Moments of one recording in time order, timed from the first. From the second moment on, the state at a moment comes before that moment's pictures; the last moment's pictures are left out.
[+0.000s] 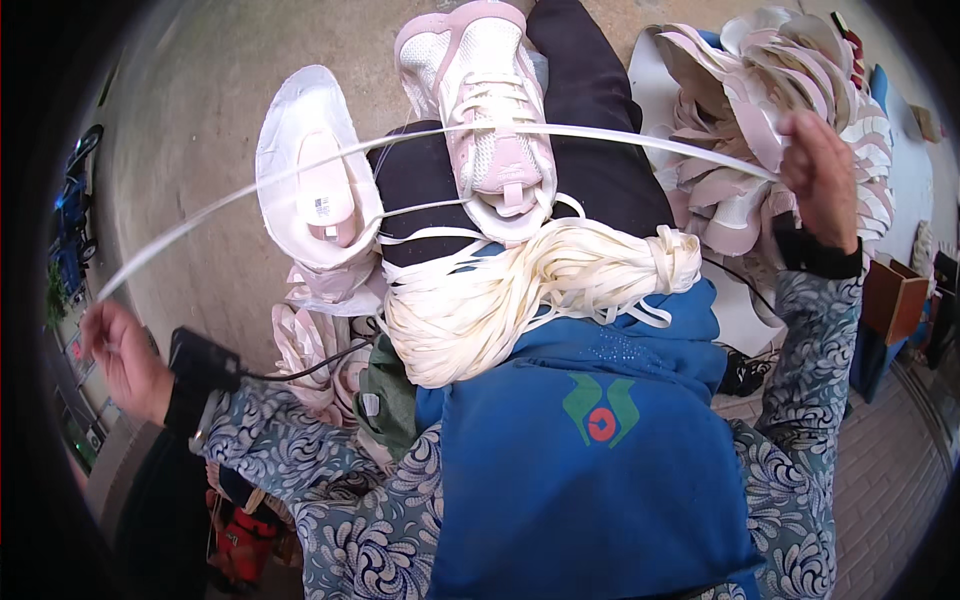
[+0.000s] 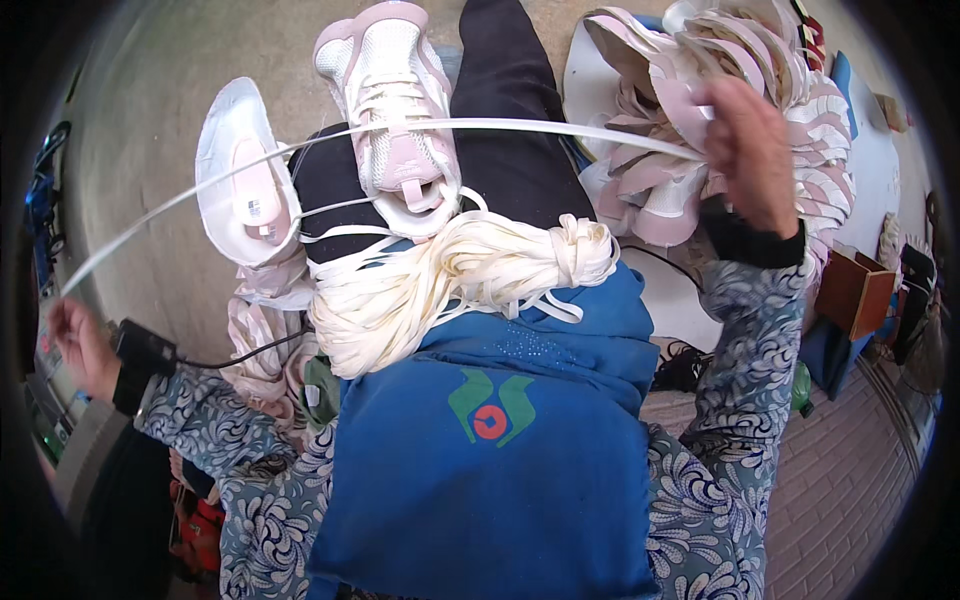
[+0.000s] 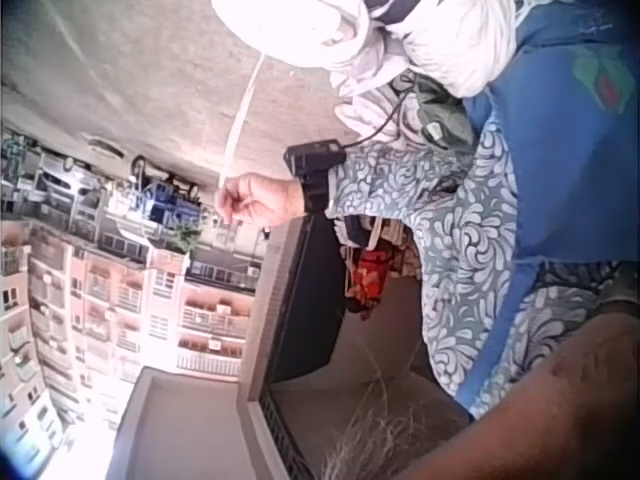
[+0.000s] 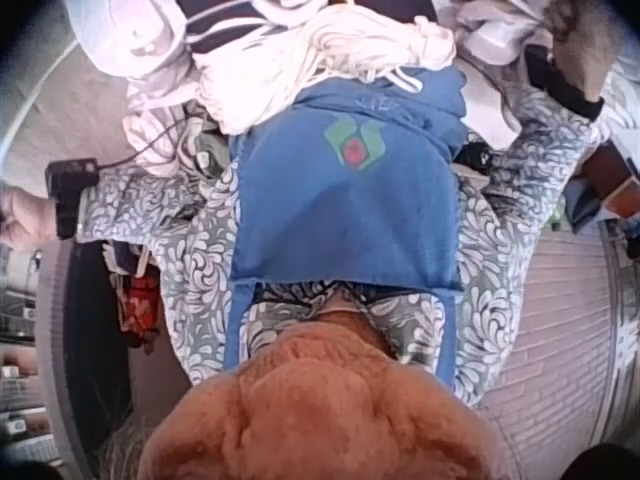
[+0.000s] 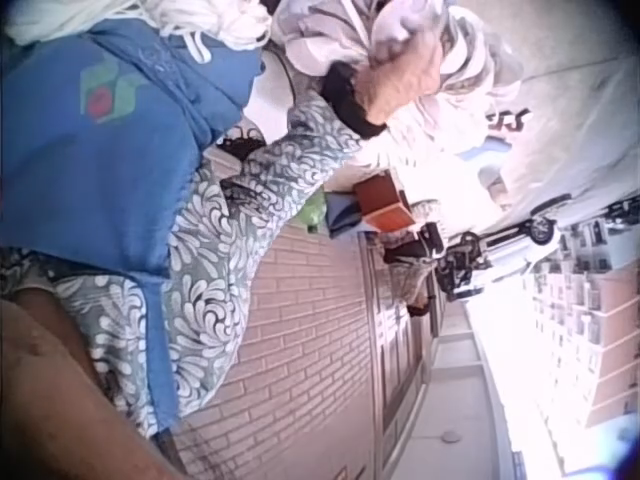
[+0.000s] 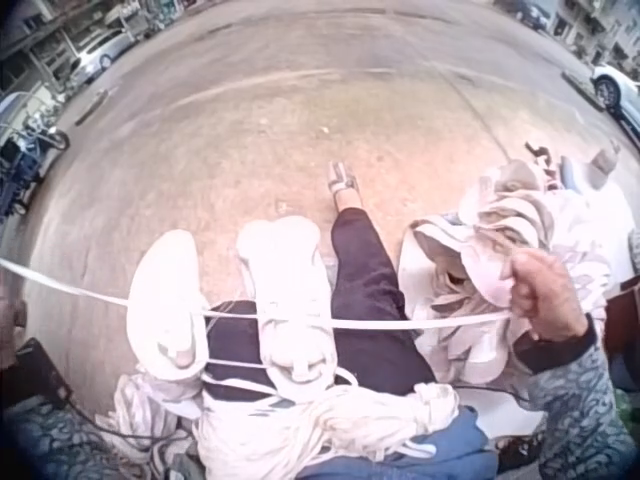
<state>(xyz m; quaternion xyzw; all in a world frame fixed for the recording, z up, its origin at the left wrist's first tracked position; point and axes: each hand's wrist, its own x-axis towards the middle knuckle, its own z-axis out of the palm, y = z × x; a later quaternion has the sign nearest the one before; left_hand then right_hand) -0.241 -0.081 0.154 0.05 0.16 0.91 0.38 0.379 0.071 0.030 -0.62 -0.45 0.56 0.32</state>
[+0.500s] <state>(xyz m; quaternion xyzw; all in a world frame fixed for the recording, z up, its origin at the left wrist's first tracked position) -0.117 -0.056 0.106 0.13 0.41 0.77 0.47 0.249 0.051 0.001 -0.44 -0.79 0.33 0.26</state>
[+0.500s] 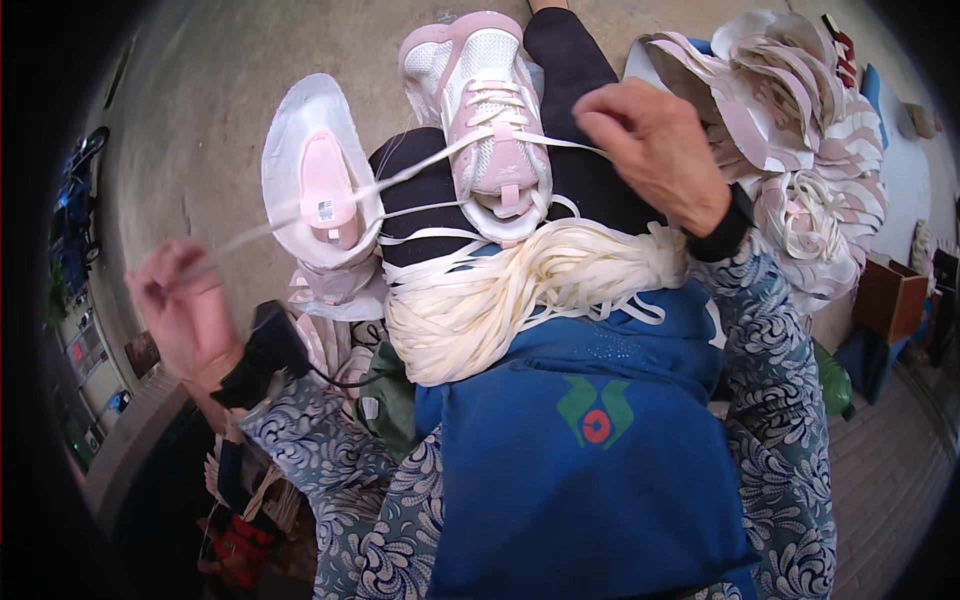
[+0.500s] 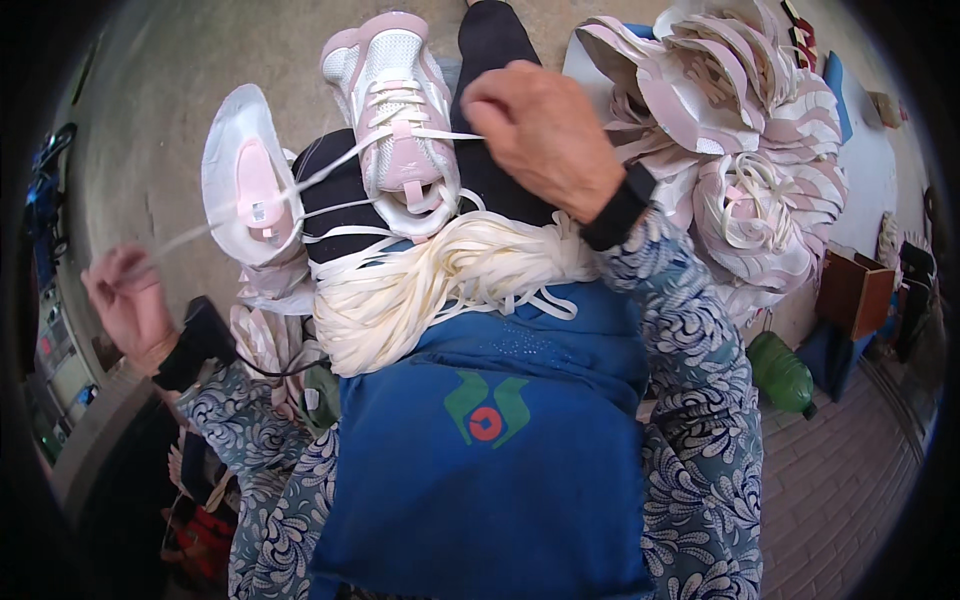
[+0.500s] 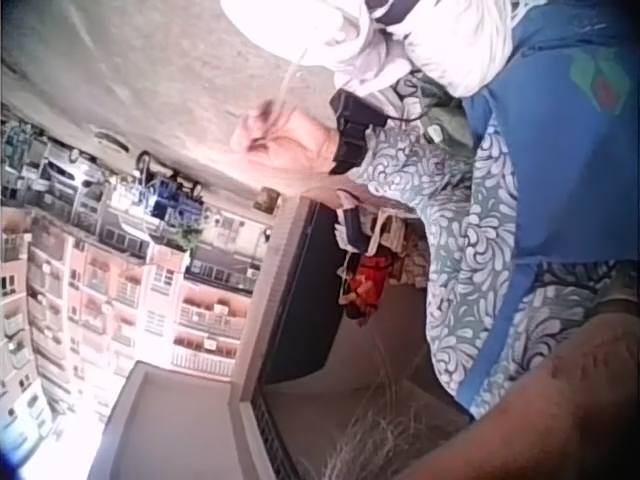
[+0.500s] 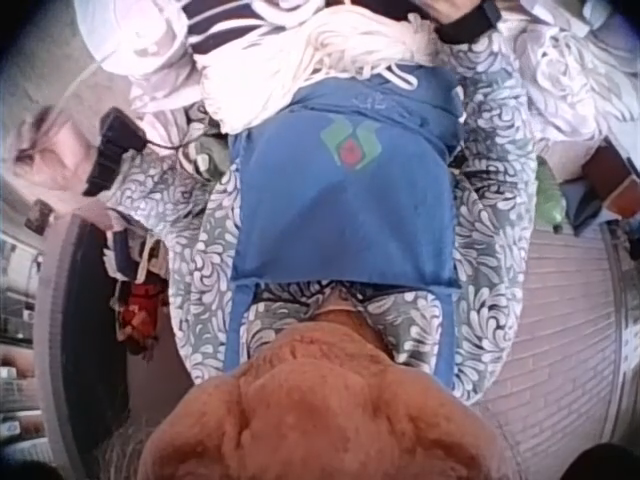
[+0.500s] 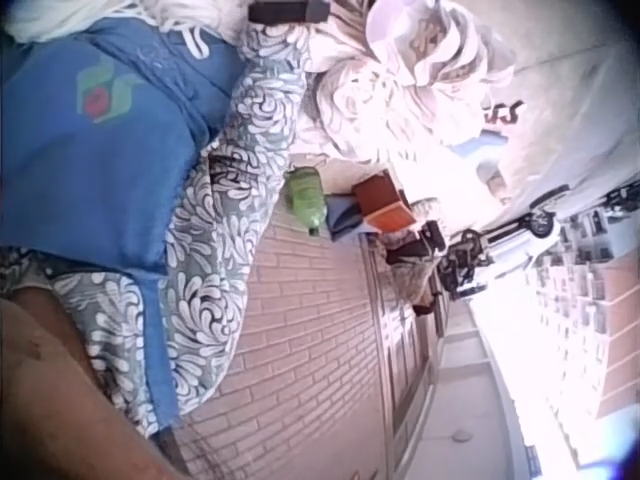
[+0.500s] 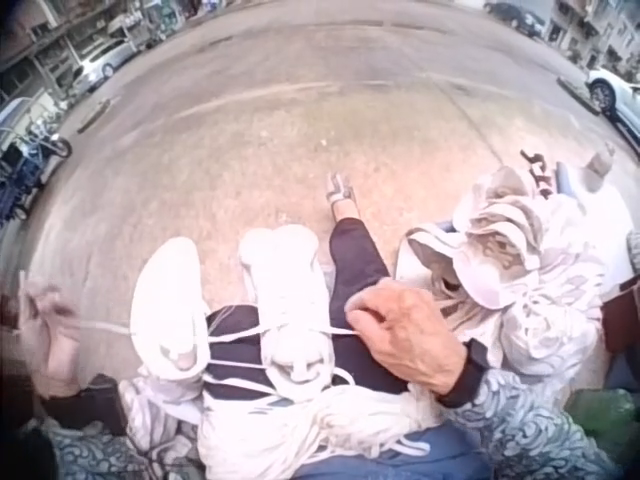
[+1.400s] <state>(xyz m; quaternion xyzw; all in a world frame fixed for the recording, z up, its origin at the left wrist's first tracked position) 0.017 0.017 0.002 0.47 0.69 0.24 0.50 0.212 0.051 -0.025 -0.47 -0.77 0.39 0.17</state>
